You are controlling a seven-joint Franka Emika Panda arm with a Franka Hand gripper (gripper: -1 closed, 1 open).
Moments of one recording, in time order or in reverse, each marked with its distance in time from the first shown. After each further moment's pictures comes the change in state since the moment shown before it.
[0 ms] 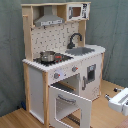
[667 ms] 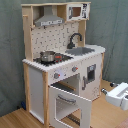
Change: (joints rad) arm -0.112 -0.007 -0.113 0.141 -0.061 0.049 0.003
